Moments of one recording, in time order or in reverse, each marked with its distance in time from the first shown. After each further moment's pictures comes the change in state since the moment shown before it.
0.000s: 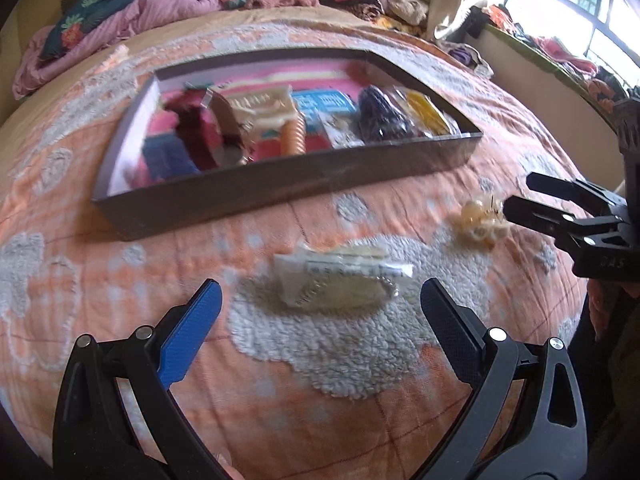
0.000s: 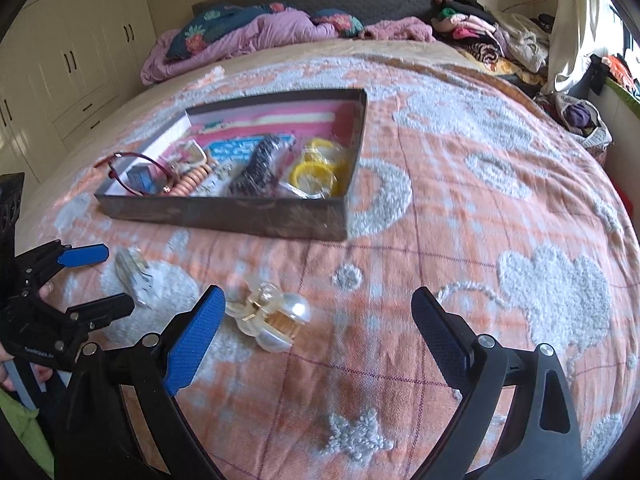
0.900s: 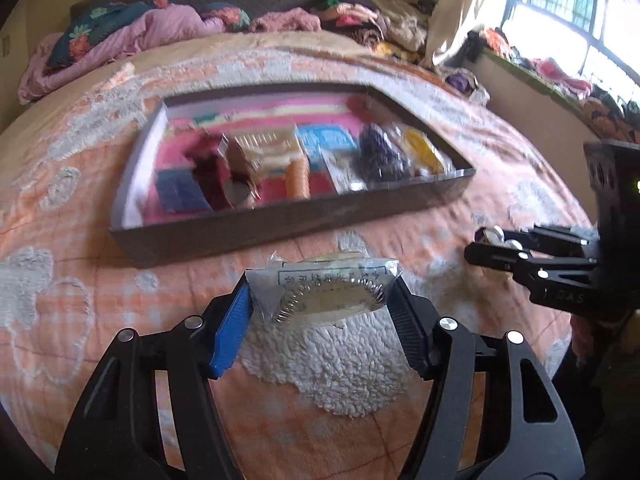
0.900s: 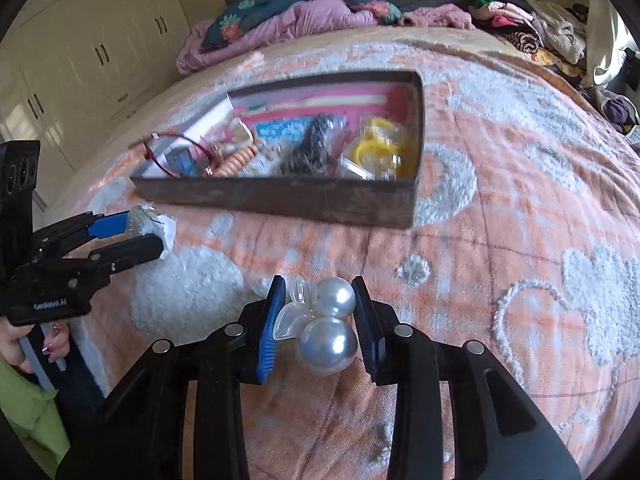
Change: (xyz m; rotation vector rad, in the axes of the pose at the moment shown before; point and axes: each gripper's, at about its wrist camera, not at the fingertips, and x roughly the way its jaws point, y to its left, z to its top) left arm -0.023 0.006 0.011 -0.032 -0.120 -0.008; right arm 0.008 0.015 -0.001 -0.029 0.022 0.165
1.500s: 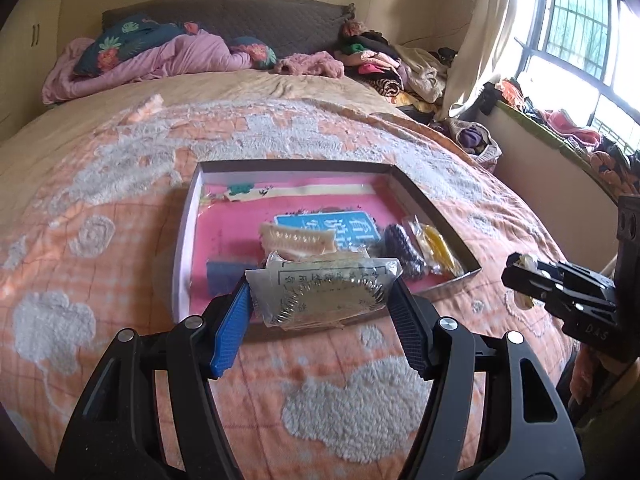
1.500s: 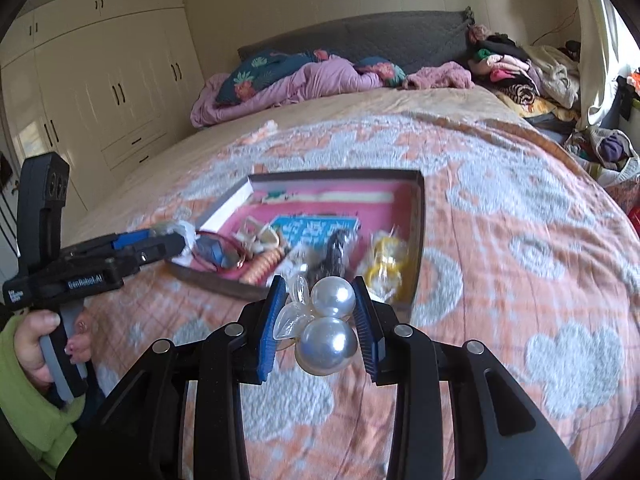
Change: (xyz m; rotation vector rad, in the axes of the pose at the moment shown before) left arm -0.026 0.019 0.053 -0.078 -0.132 0.017; right arm -0.049 0.013 0.046 -0.025 -0.210 0.008
